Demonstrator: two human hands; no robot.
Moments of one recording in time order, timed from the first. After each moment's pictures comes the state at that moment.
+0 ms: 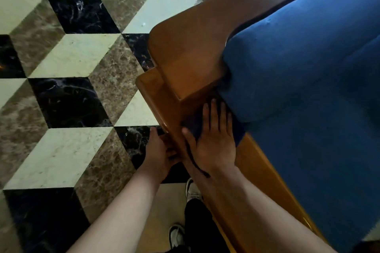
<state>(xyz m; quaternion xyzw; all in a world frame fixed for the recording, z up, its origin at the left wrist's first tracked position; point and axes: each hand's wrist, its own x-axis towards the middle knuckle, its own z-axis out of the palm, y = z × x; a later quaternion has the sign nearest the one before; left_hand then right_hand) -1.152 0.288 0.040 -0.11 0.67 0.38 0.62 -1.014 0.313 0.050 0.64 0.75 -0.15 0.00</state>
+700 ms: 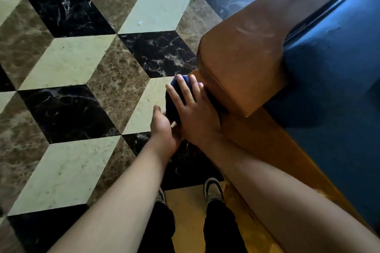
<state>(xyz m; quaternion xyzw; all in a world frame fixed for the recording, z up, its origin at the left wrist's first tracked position) -1.257 0.364 0.034 -0.14 0.57 0.47 0.66 -1.156 0.382 0.041 0.51 0.86 -0.06 0.04</state>
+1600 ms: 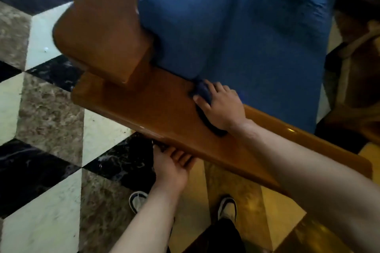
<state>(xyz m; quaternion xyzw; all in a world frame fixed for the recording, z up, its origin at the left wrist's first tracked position) -1.109 0.219 0.040 -0.13 0.59 0.30 0.74 -0.919 0.278 0.053 0.79 0.60 -0.15 -0.01</state>
